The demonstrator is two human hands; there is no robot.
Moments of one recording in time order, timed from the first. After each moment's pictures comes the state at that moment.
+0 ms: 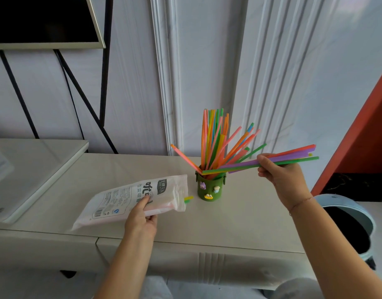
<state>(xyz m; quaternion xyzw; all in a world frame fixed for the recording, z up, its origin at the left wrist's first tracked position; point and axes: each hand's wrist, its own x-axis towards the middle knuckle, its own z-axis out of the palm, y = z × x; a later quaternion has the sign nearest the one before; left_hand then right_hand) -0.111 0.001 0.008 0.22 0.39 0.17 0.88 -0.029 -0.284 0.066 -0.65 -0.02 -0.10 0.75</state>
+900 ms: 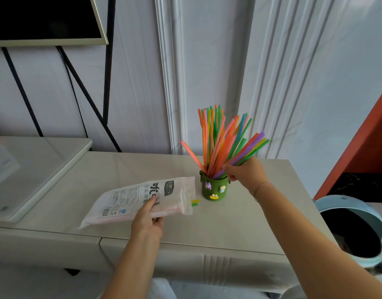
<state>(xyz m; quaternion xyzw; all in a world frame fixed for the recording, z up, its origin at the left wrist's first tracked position) -0.106 -0.001 -0.005 0.25 0.38 0.16 0.88 0.000 -0.213 0.054 -0.86 -0.02 -0.02 0.52</state>
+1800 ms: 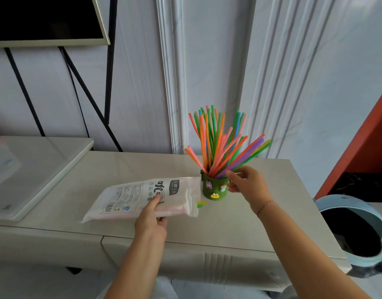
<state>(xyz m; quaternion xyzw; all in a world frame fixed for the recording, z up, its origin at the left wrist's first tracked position) -0.109 -0.008 -0.003 0.25 0.38 0.16 0.87 -0.021 -0.216 0.028 -0.76 0.01 0.01 0.64</state>
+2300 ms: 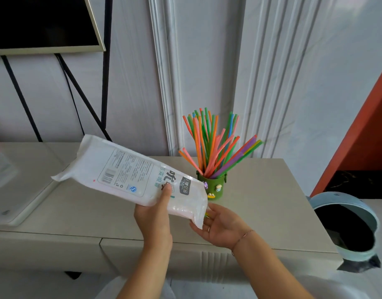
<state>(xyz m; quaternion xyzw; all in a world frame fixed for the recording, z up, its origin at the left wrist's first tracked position) -0.125 -0.040 0.010 0.47 0.21 0.36 0.78 -0.083 -0.178 -0.007 -0.35 0.20 0.41 0.82</state>
